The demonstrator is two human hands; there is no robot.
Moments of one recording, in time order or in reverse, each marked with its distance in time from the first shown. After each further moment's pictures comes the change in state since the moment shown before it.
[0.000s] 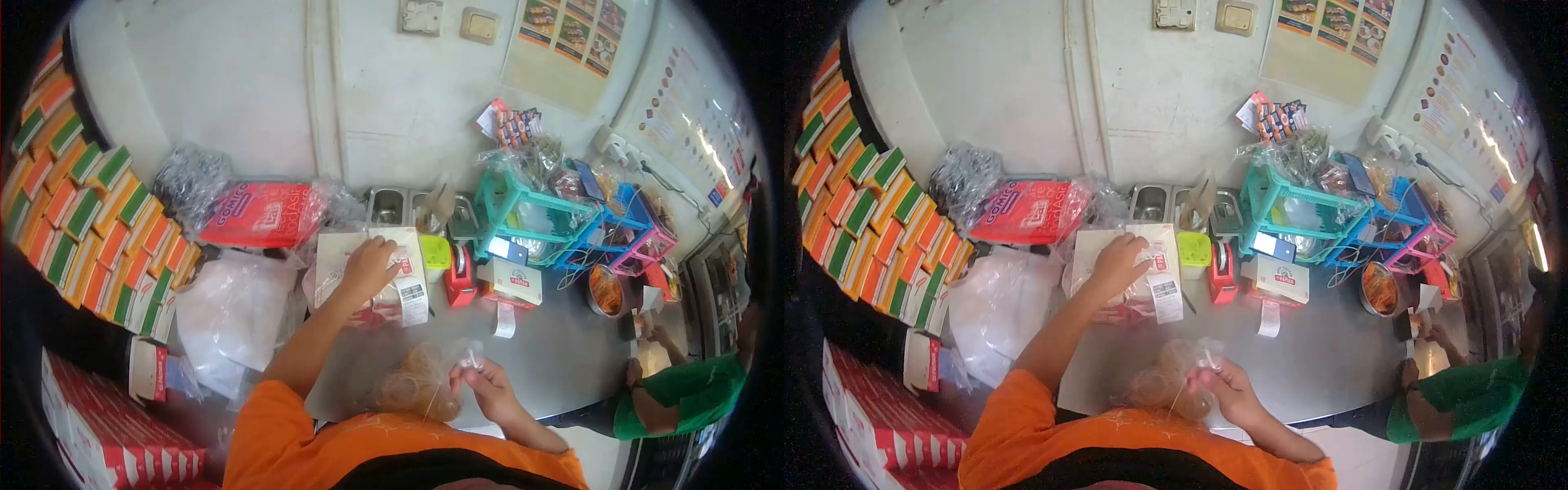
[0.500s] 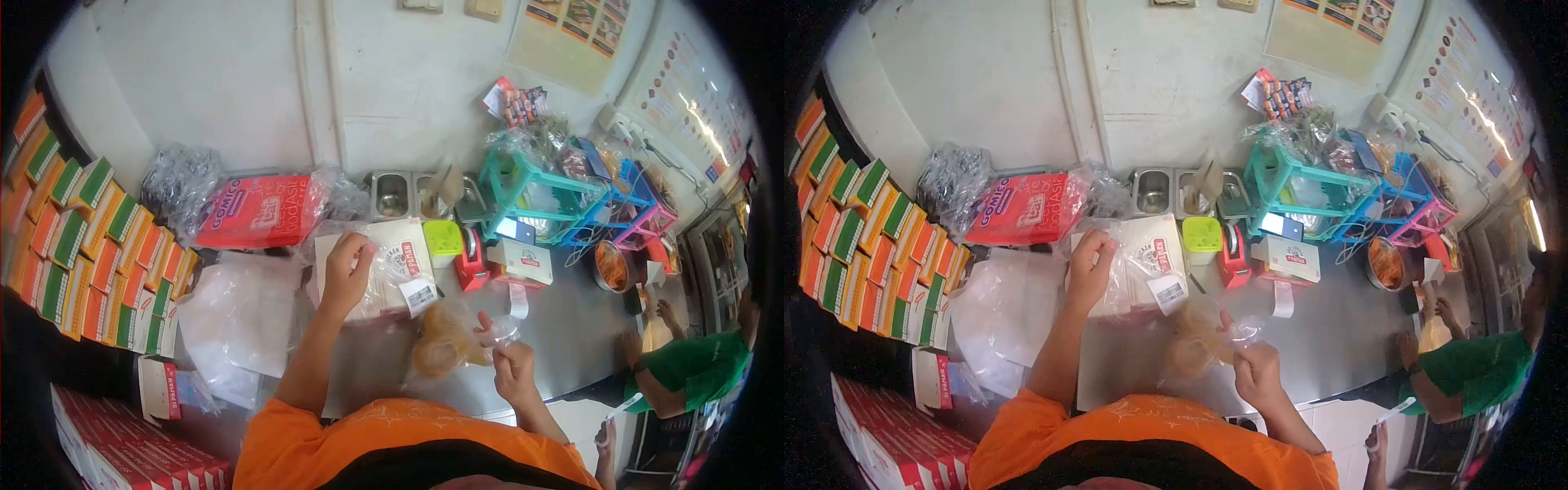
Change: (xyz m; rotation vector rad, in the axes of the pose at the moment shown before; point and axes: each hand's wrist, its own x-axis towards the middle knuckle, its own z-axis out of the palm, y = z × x) left_hand -0.021 -0.020 -0.048 -0.585 0.260 -0.179; right_hand 0.028 -0.001 0.014 -0.685 0.389 -0.371
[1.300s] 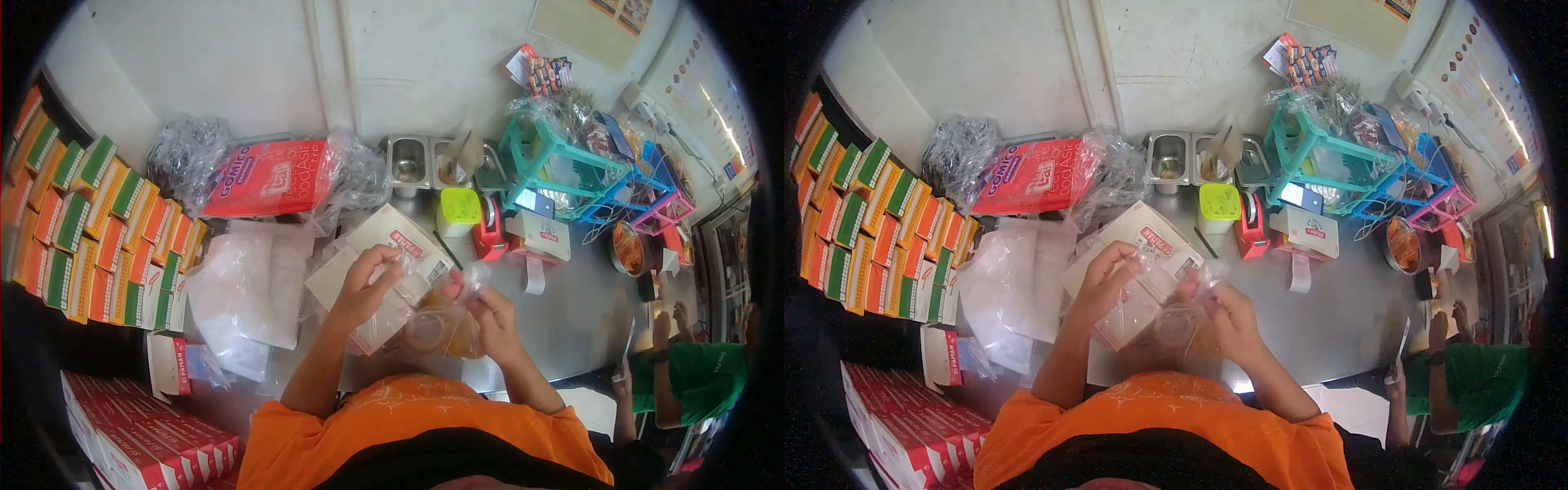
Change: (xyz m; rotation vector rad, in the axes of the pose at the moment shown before) left_hand -0.057 0.026 -0.016 -0.497 -0.270 -0.680; right_hand 0.039 0.014 0.055 0.365 -0.035 0.065
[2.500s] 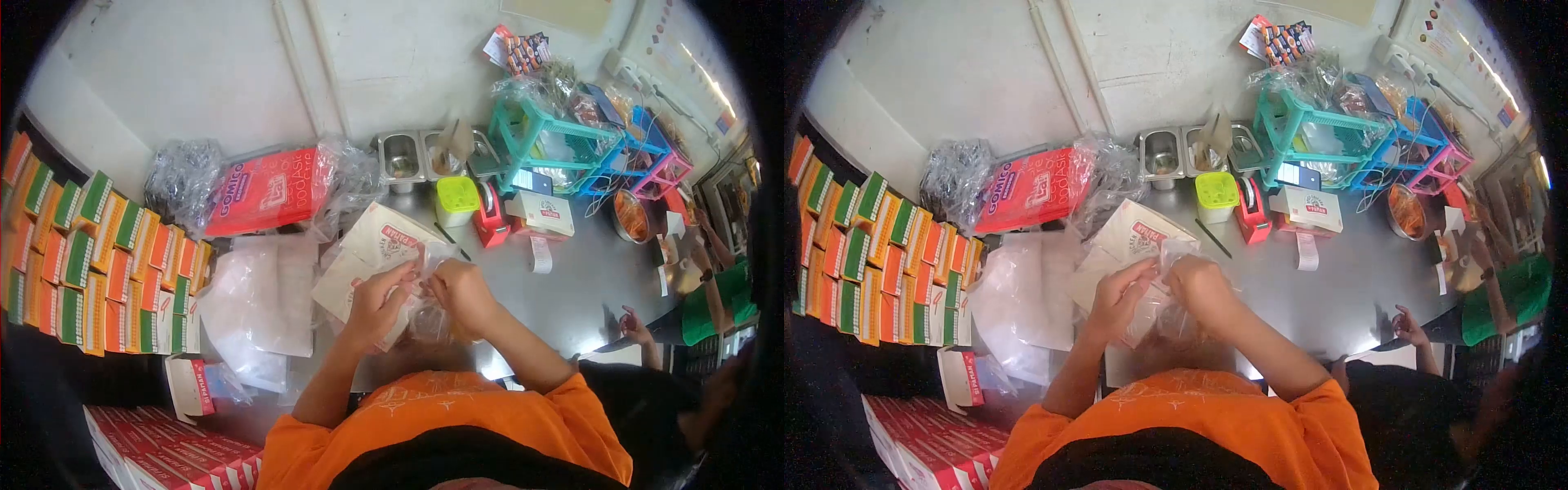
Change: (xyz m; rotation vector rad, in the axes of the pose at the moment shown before) left_hand -0.020 -0.011 0.005 0.392 -0.070 0.249; right_hand 0.039 0.009 0.035 -0.701 -0.155 -0.292
